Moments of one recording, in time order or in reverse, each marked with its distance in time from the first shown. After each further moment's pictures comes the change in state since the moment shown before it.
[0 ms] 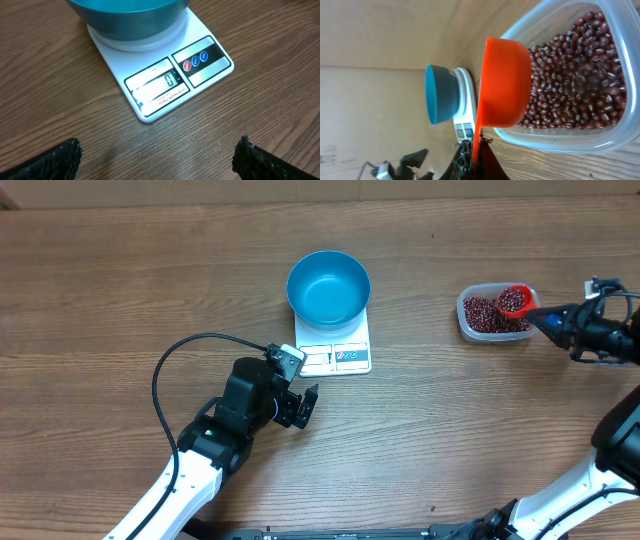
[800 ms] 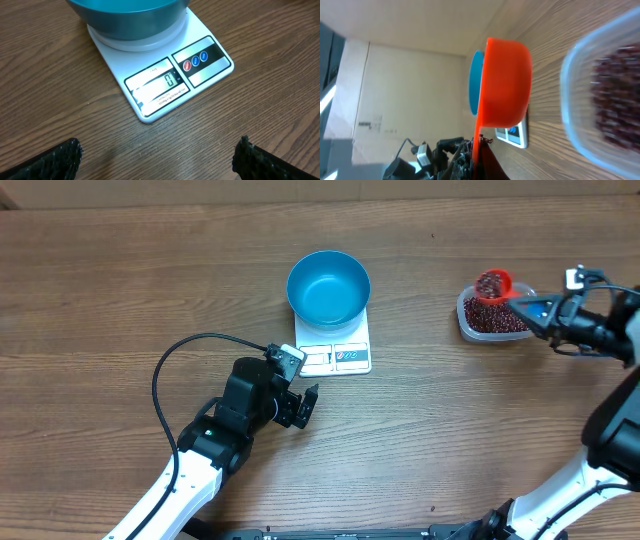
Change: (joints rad) left arm 0.000 0.000 0.000 0.000 0.000 0.000; right arm 0.114 0.000 0.000 -0.130 -0.216 -0.142
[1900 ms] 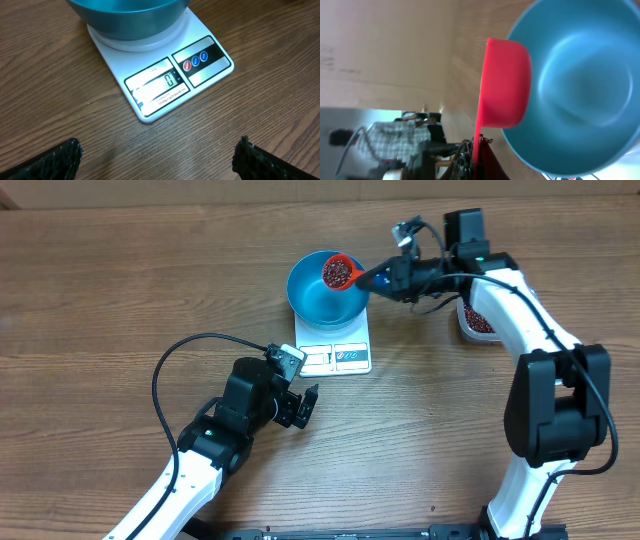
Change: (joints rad) left arm 0.000 0.000 0.000 0.000 0.000 0.000; right arm 0.665 0.000 0.056 0.750 0.223 0.753
